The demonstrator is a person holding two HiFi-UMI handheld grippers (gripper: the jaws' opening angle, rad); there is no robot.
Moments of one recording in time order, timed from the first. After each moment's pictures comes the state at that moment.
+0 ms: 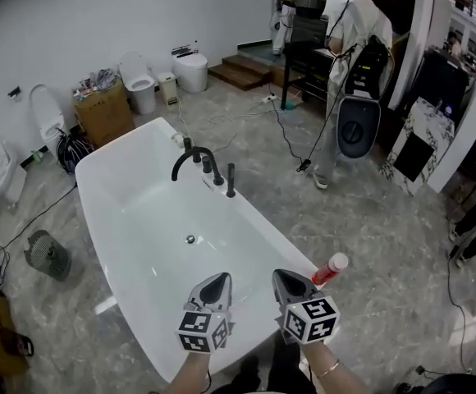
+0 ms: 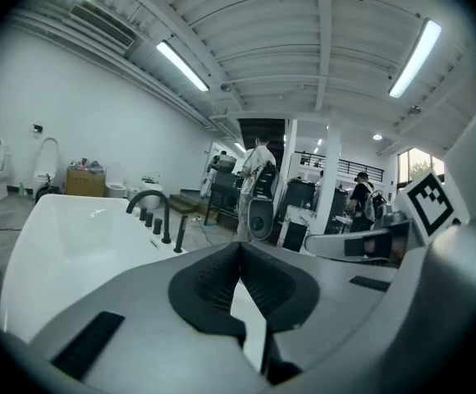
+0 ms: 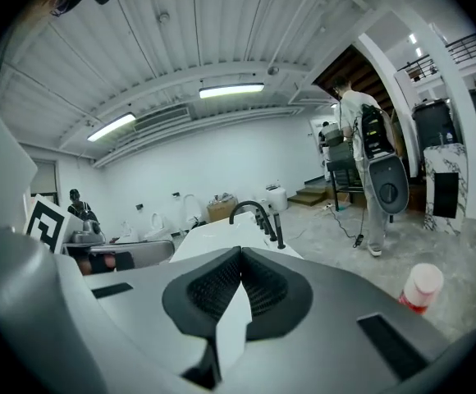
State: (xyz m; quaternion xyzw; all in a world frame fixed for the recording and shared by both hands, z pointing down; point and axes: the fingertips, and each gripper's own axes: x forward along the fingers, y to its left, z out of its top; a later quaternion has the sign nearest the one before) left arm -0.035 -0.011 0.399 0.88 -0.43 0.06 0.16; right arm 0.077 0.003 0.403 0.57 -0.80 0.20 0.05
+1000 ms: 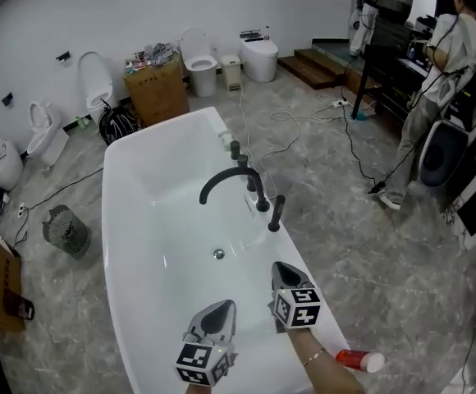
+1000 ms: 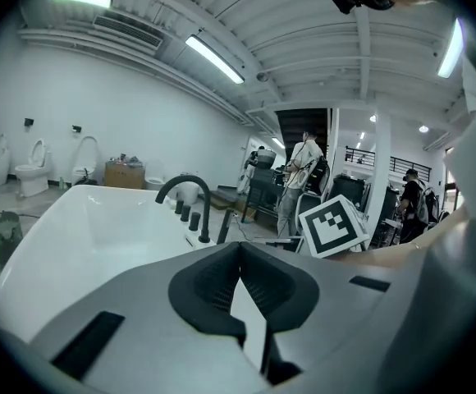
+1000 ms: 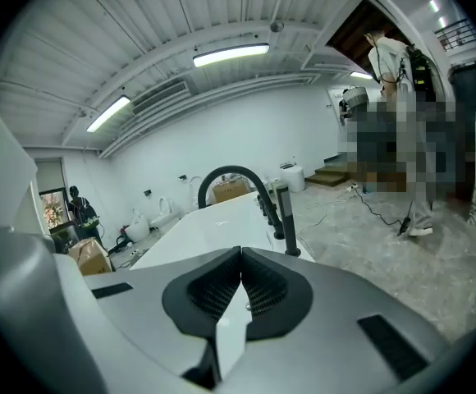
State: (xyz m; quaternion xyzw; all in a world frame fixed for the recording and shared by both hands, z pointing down) left arm -0.030 -0.292 0.523 0.81 -0.55 0.07 0.20; right arm 0.064 -0.415 0.594 0.50 -0.83 0.24 0.10
